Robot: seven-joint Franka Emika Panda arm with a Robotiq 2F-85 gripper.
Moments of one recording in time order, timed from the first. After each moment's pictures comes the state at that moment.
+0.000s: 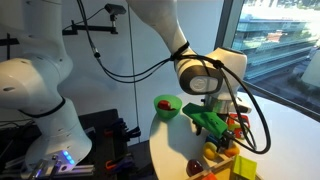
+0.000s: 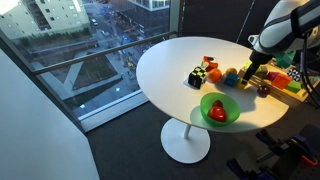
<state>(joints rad) -0.26 0.29 -0.12 -2.28 0.02 2.55 -0.60</state>
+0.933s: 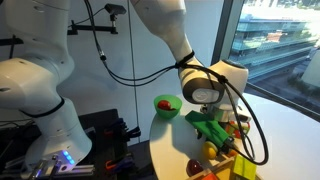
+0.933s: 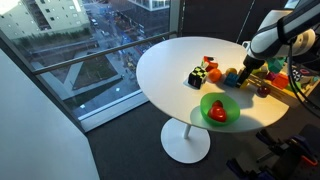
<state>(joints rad) -0.32 0.40 -0.06 -2.22 0.06 2.60 -0.64</state>
